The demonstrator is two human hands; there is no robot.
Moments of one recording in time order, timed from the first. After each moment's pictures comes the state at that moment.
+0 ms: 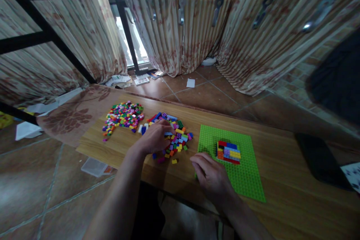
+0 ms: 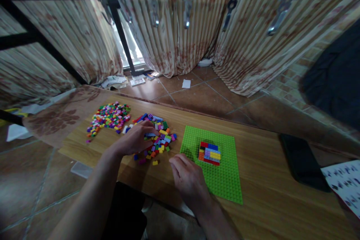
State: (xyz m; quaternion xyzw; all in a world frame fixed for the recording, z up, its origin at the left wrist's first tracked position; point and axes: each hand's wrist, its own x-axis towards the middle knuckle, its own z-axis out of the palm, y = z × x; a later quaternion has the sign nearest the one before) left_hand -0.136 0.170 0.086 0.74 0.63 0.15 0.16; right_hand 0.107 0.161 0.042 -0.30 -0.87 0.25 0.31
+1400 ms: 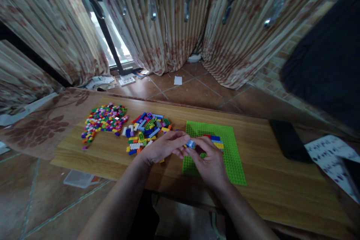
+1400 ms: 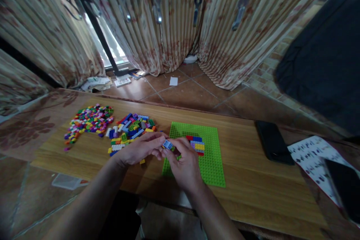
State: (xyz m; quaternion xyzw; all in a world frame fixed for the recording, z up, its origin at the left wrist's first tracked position) left_hand -0.057 0.177 0.085 0.42 0.42 0.37 0.71; right_hand 0.116 0.177 0.065 -0.40 -0.74 0.34 0.42
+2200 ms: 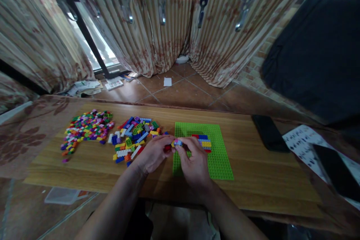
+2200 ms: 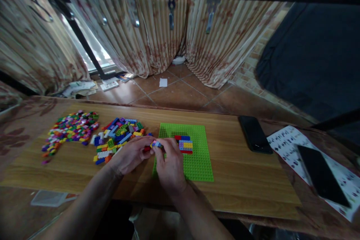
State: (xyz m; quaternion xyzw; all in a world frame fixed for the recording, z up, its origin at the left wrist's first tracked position) left_hand -0.039 0.177 0.076 0.20 0.45 0.49 0.71; right_hand 0.102 0.173 0.060 -0.44 -0.70 0.29 0.48
